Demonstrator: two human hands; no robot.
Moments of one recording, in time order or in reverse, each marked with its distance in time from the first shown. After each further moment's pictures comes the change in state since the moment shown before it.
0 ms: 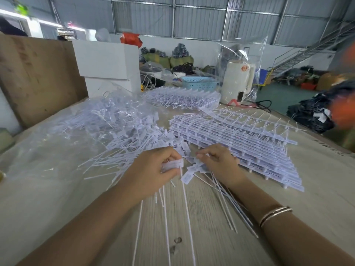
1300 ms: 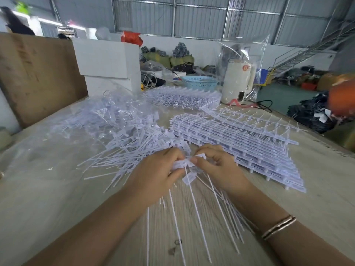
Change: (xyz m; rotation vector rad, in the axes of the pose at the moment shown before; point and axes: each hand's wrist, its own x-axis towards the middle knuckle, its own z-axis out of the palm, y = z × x) left_hand 0.000 0.007 0.010 0.223 0.030 0.068; right_hand -0.015 -0.027 0.006 0.332 -0.049 -0.190
